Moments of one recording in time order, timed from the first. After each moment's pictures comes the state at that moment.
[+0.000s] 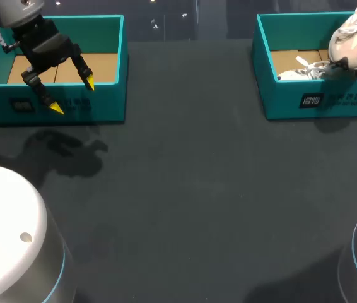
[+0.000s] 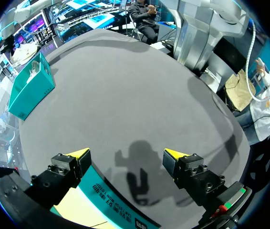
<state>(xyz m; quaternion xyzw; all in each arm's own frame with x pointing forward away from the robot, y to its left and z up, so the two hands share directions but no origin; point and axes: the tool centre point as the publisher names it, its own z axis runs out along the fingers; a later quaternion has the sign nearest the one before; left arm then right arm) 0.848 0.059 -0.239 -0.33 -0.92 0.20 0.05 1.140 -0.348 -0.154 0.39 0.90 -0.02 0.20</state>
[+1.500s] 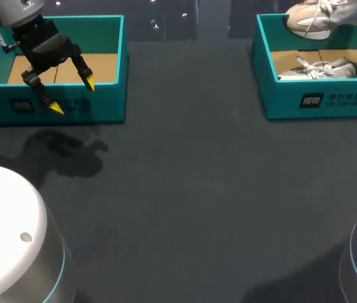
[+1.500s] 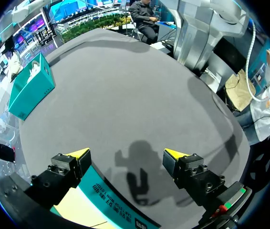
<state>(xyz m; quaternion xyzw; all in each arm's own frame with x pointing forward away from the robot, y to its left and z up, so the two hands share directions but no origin) 0.848 0.059 -0.239 -0.33 -0.92 0.20 0.05 1.114 -0.344 -0.169 0.69 0.70 -0.02 0.18</state>
